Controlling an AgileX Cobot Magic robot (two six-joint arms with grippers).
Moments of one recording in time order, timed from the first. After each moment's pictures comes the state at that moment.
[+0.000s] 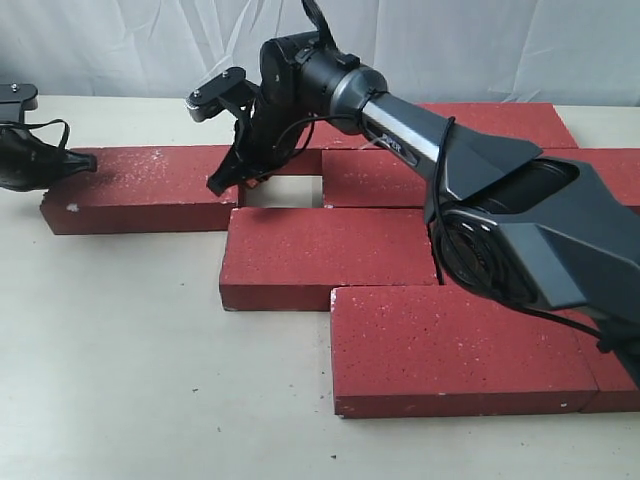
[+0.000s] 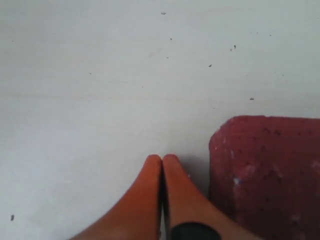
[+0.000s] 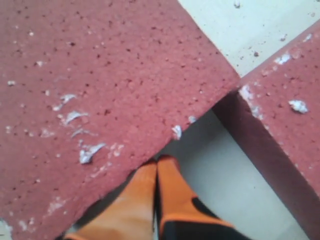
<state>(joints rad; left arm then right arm) 0.12 2.16 -1.27 -0.50 0.11 0.47 0.63 2.68 -2.52 0.13 1.03 -0.36</state>
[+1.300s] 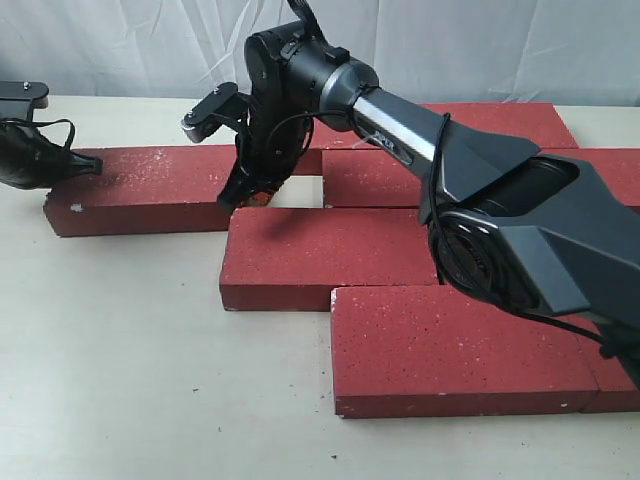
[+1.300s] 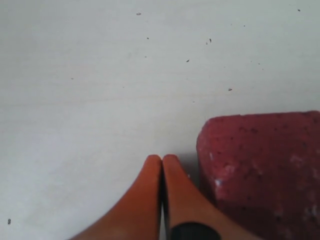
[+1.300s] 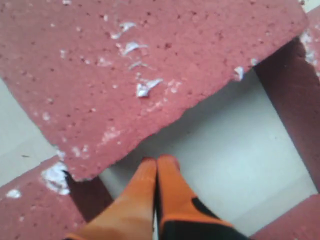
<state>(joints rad) 0.10 2.15 -1.27 -0.49 0.14 0.54 0.66 2.66 -2.52 0.05 1.21 -0.41</state>
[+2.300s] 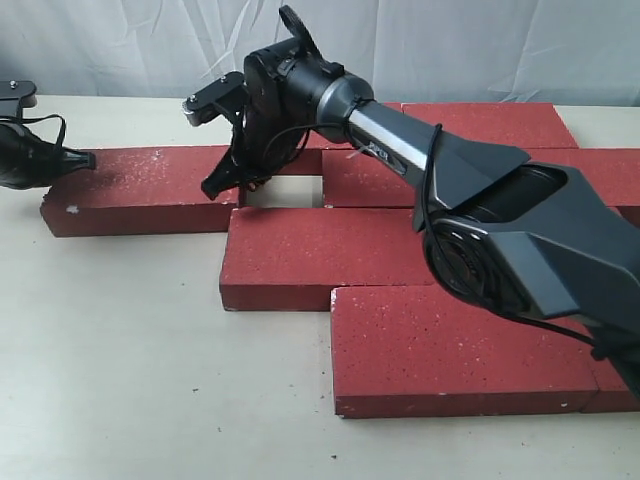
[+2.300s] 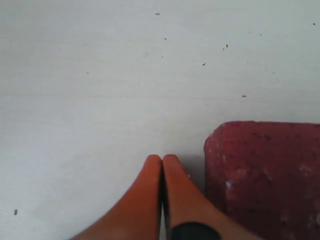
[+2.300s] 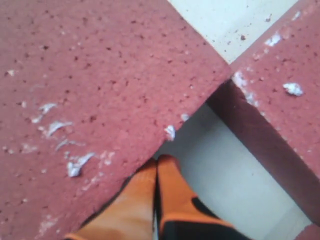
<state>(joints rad) 0.13 2.15 -1.27 -0.54 0.14 0.53 0.66 2.69 -2.52 0.01 1.04 -0.21</state>
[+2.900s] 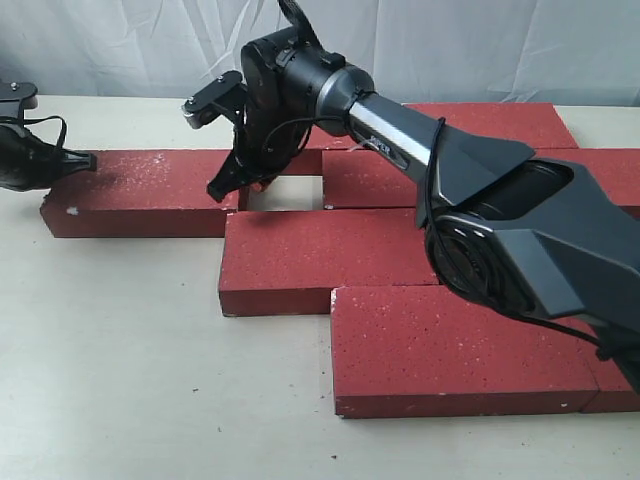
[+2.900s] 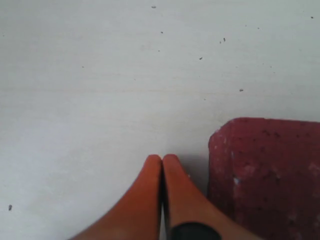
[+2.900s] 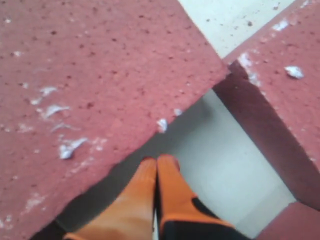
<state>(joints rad) 0.13 2.15 -1.27 -0.54 0.16 0.53 0.66 2.67 -2.52 -0.03 1.11 -0.24</state>
